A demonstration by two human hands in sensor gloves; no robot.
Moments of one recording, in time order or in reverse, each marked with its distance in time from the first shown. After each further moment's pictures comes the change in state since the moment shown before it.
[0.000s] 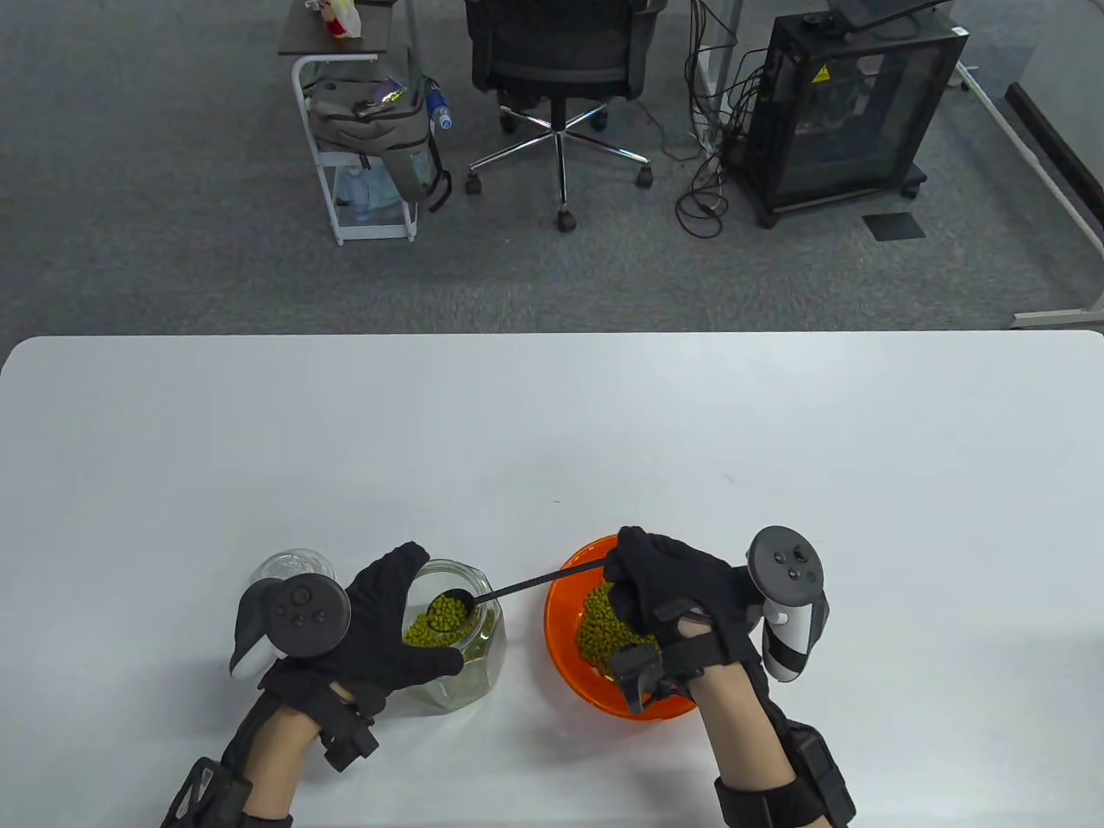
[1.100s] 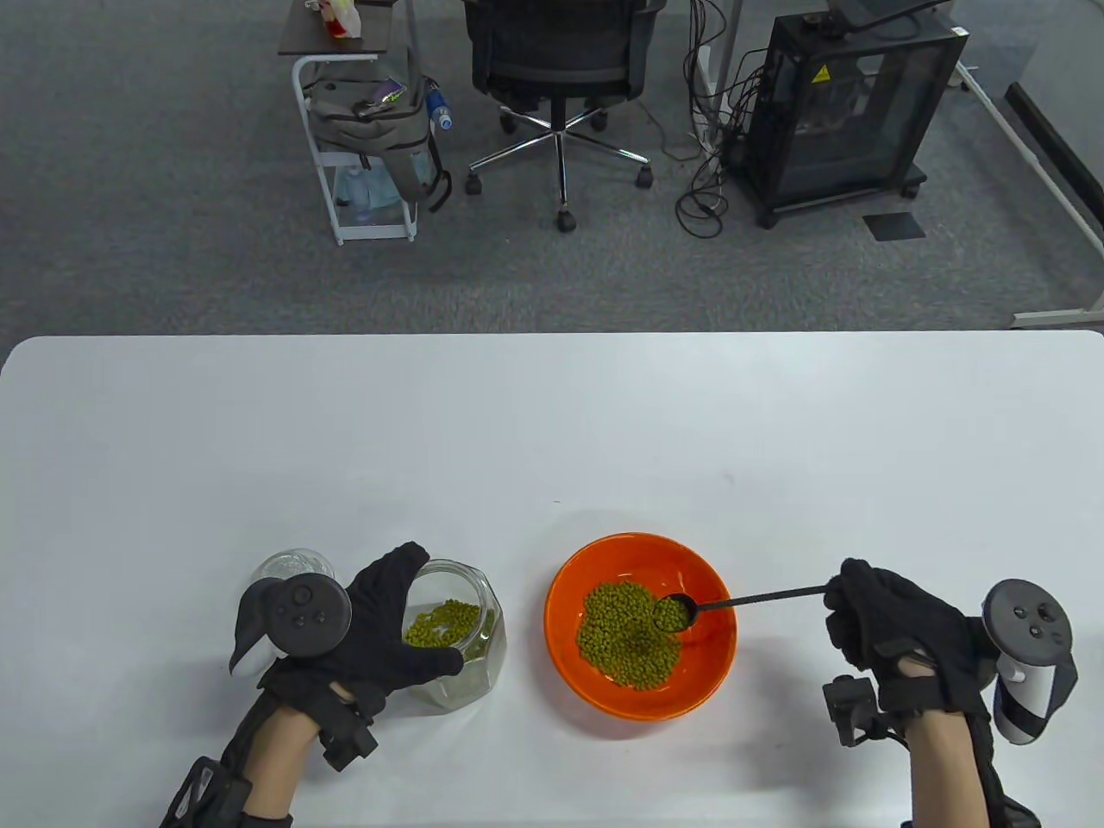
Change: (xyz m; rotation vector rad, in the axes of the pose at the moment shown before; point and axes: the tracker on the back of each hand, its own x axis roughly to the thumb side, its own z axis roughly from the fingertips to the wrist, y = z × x) left_hand 0.000 0.000 0.000 -0.005 0.000 -0.007; right_hand -0.023 -0.177 0.042 -0.266 0.035 0.251
